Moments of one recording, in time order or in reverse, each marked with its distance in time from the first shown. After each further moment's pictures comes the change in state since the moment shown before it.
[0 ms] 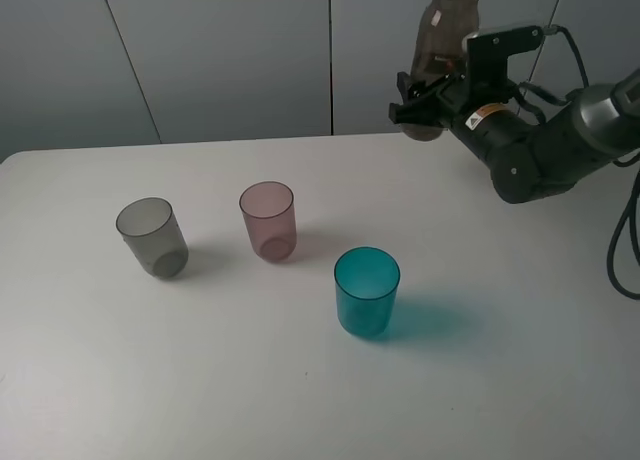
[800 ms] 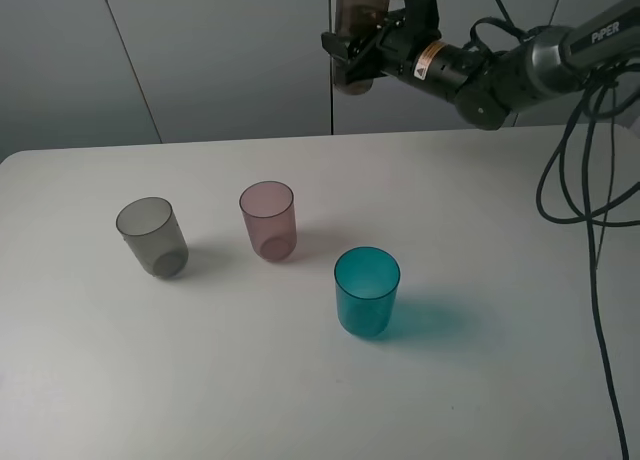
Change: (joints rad) left arm 0.000 0.000 0.000 0.000 0.000 0.000; right arm -0.017 0.162 -0.497 -0.610 0.141 0.374
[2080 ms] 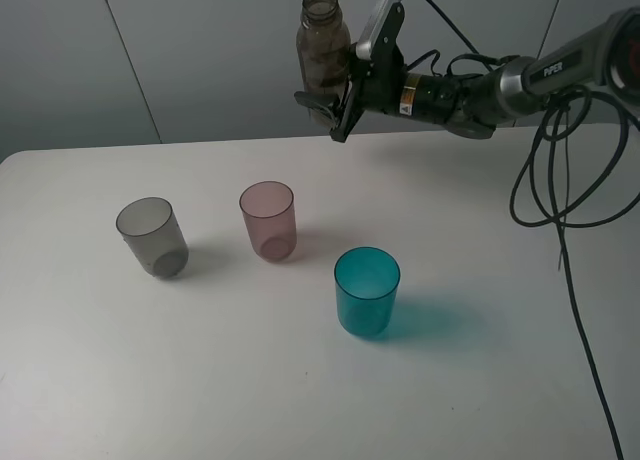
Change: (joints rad) left arm 0.000 0.000 0.000 0.000 0.000 0.000; right arm -0.020 0.189 -0.189 -0.403 -0.160 -0.106
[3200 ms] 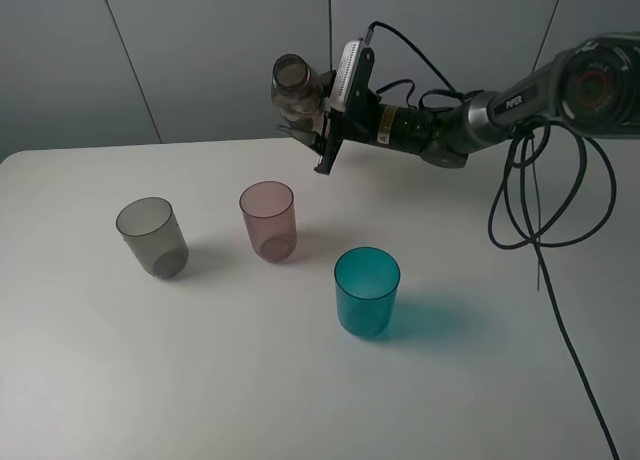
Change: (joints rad) left arm 0.000 0.000 0.000 0.000 0.000 0.002; right arm 0.058 0.094 -0.013 0.047 -0.054 -0.343
